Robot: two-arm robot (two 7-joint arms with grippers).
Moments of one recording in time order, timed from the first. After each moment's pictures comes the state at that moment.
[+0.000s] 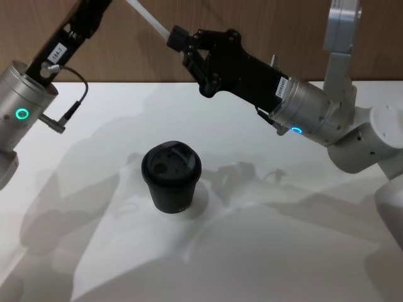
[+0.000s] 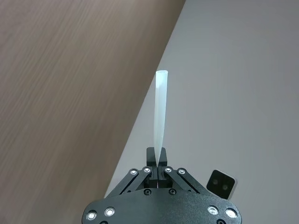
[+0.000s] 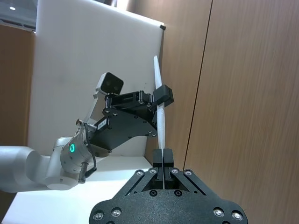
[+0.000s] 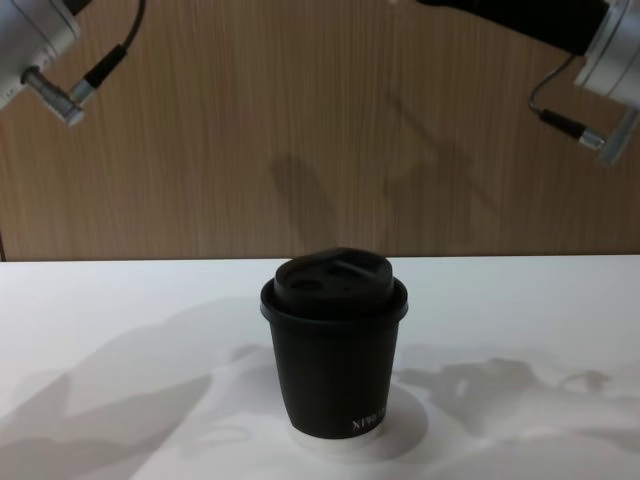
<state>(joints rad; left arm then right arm) -0.50 0.36 0.35 -1.46 -1.28 0.02 -0.86 0.55 0.33 -0.45 -1.43 0.63 -0.18 0.85</state>
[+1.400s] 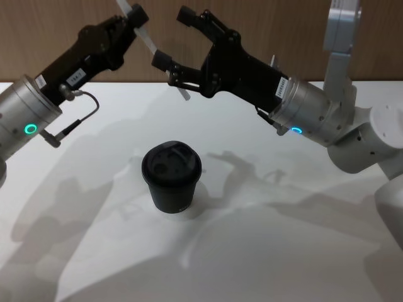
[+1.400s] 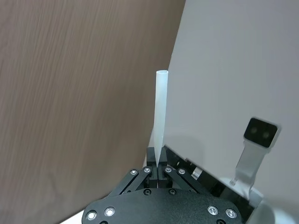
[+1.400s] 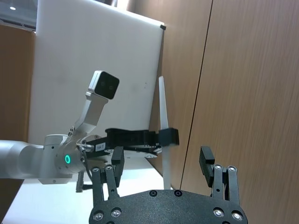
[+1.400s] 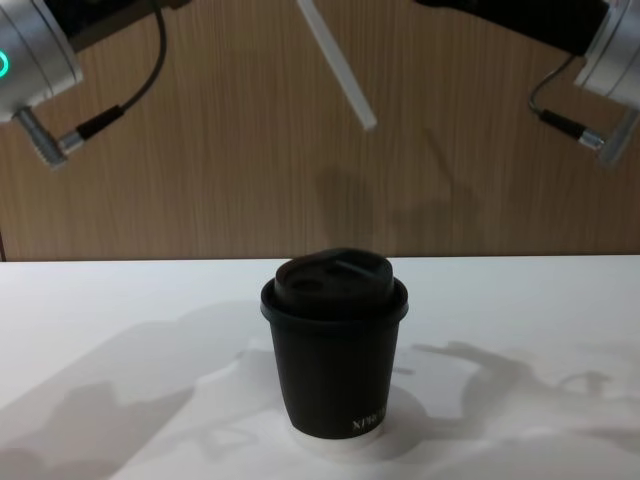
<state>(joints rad) -0.49 0.47 0.43 -1.53 -1.08 -0.05 -0.70 0.55 0.33 -0.45 -1.43 0.63 -0.18 0.85</state>
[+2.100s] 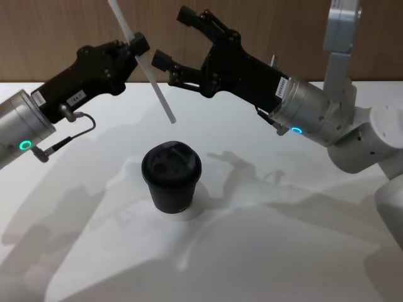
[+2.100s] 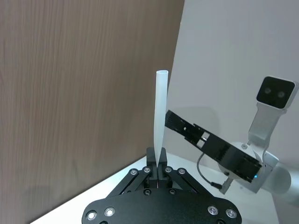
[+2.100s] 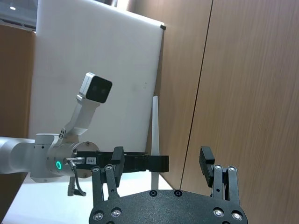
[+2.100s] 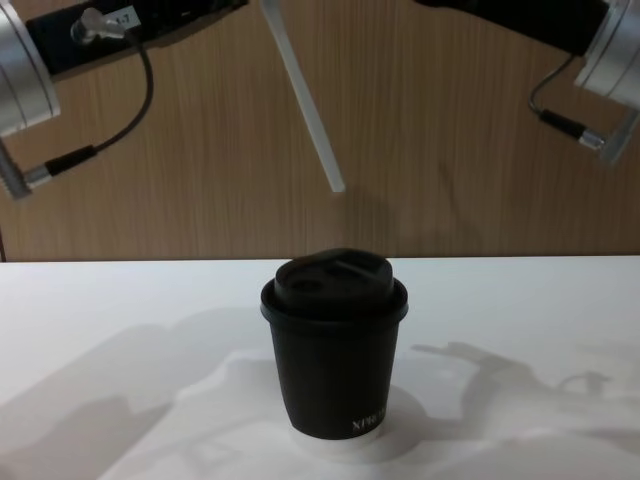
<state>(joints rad) -0.45 0.54 0.45 -1.60 -0.97 -0.03 -0.63 0.55 0.33 -0.45 -1.43 0.63 -0.18 0.85</state>
